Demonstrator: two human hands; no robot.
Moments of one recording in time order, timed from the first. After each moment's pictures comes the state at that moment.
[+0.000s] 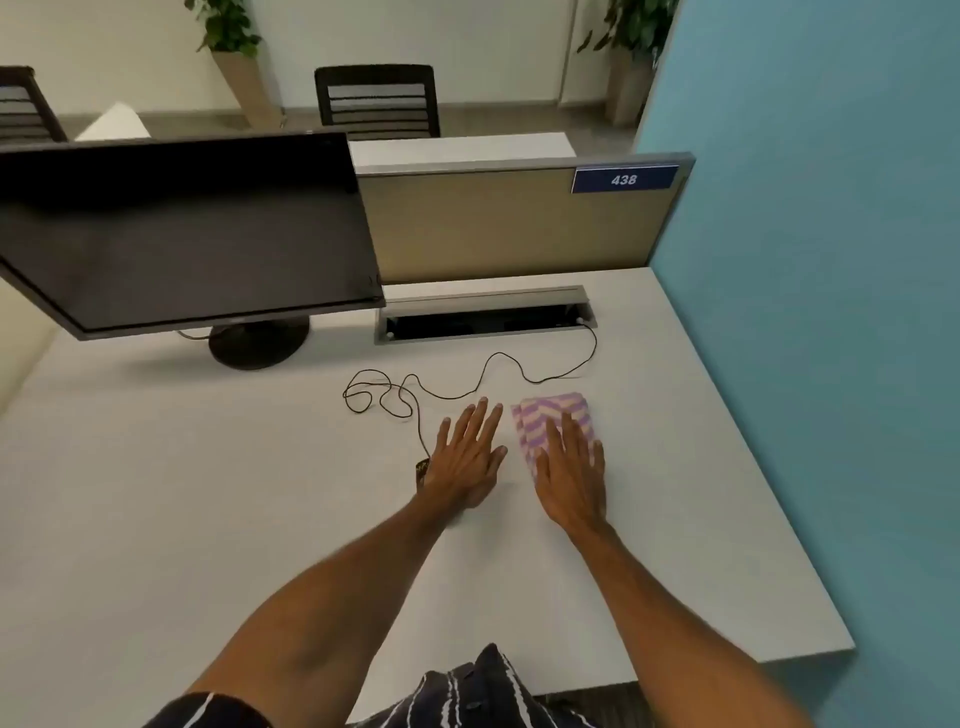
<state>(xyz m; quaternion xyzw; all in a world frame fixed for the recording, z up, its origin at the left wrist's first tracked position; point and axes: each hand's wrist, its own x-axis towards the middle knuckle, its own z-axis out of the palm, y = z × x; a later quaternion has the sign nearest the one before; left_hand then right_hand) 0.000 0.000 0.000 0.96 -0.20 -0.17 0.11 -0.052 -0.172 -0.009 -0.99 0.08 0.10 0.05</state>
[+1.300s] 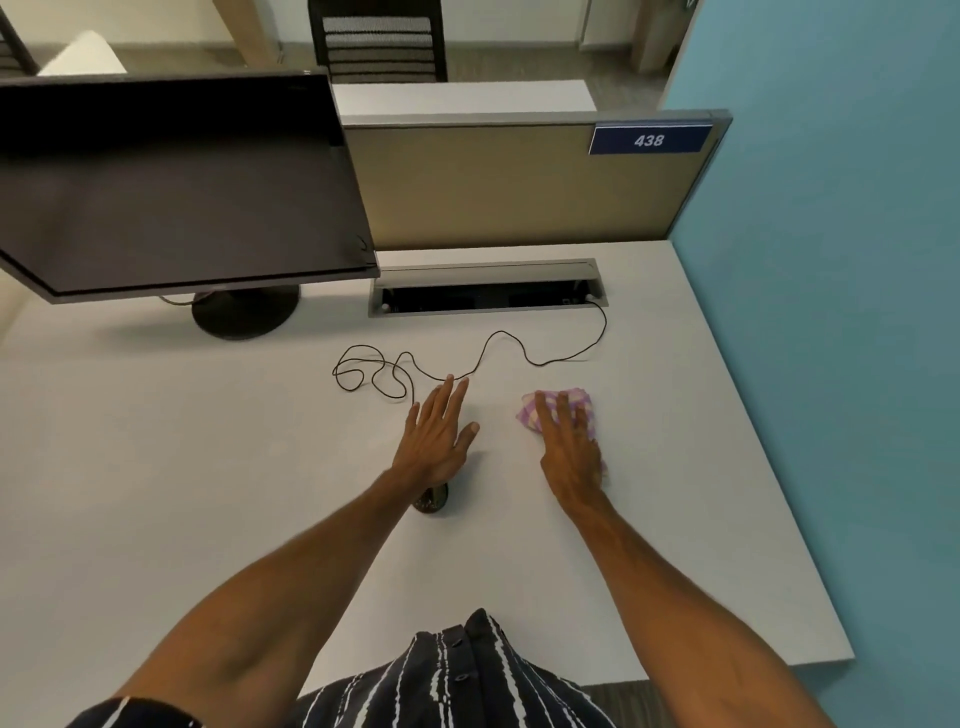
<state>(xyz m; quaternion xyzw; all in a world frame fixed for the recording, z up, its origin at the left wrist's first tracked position) 0.029 0.032 -0.021 0.95 -0.14 -0.19 0.22 -0.013 -0.187 -0.031 -0.99 0.06 0.15 0.03</state>
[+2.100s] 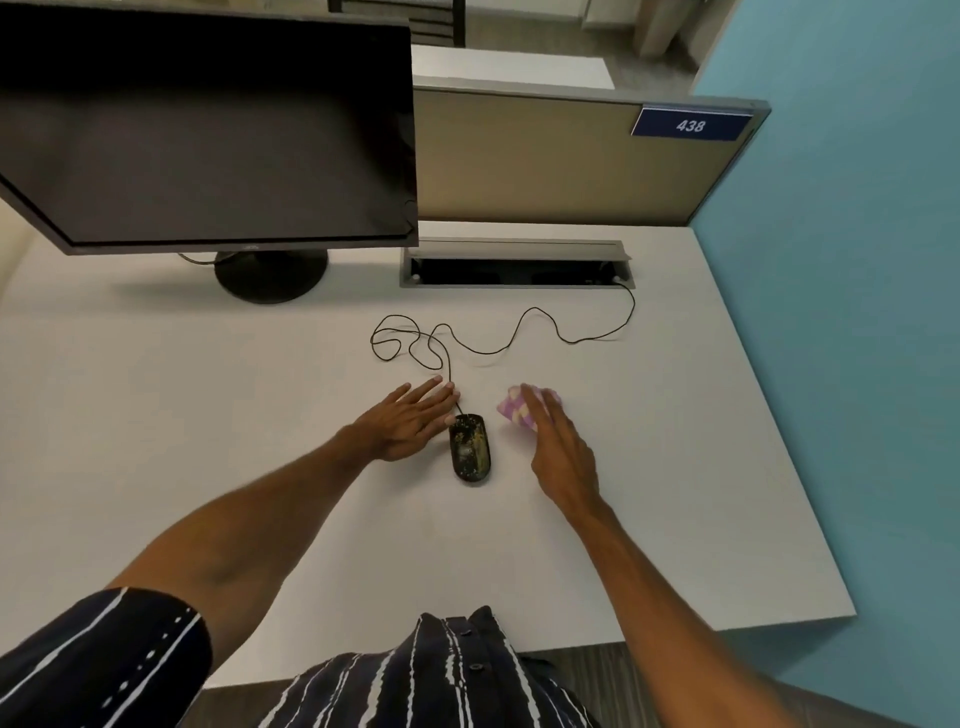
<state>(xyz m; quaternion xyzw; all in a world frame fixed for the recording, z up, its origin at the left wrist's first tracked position) 0.046 0.162 -0.025 0.90 -0.32 -0.28 0.05 -0.050 -0.097 -0.013 -0.98 0.05 0.09 0.16</state>
